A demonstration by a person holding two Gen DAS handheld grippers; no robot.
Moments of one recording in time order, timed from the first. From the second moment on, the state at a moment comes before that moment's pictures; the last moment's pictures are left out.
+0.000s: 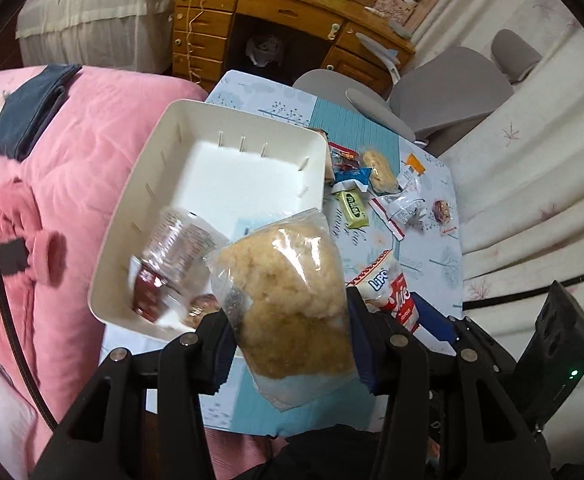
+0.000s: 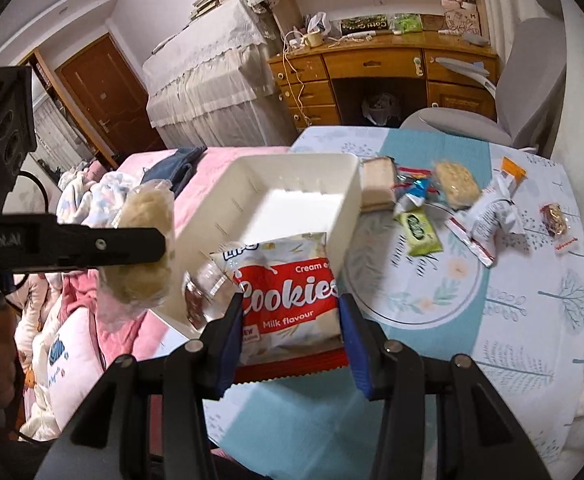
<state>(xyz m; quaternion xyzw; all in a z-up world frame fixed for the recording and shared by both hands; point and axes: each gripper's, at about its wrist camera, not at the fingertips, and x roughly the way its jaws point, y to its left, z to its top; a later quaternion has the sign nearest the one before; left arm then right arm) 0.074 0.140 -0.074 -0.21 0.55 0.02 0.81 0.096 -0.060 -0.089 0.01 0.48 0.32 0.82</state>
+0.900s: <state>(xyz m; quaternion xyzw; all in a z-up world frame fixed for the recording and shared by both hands) 0.090 0.244 -0.128 -0.20 0.59 -0.03 0.78 0.074 0.035 -0.114 0.10 0.51 0.24 0.82</state>
